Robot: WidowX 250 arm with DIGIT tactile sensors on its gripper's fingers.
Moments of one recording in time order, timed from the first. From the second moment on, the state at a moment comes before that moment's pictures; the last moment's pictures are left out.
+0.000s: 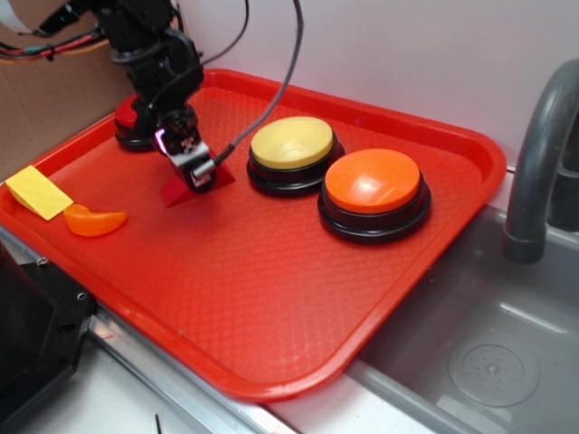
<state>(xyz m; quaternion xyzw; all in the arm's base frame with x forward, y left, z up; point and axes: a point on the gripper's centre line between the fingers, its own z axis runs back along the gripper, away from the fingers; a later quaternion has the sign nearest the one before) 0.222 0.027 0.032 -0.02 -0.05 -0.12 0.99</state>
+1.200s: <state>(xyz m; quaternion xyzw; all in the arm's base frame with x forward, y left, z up) 0.232 0.015 0.023 -0.02 -0.05 -0.16 0.98</state>
